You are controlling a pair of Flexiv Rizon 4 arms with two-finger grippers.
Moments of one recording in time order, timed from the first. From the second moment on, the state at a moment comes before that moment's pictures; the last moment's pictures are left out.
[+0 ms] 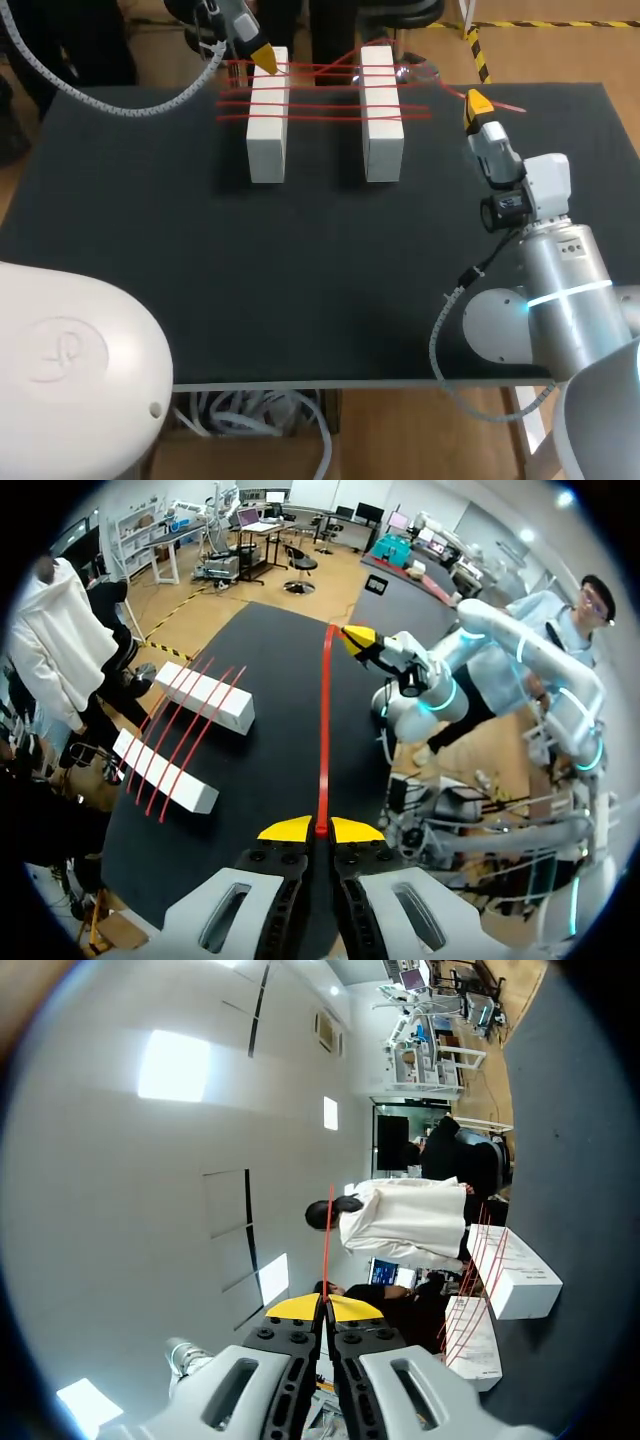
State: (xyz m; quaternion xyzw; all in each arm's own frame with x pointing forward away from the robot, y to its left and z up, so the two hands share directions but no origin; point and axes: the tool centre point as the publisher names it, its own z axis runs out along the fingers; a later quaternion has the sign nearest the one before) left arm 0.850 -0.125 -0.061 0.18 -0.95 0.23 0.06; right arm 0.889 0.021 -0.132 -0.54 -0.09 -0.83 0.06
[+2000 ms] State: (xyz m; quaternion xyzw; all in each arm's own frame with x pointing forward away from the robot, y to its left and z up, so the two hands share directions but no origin) left arm 0.813 -0.120 -0.025 0.19 -0.96 0.21 0.01; right arm 0.889 0.021 -0.132 -0.54 -0.09 -0.83 0.06
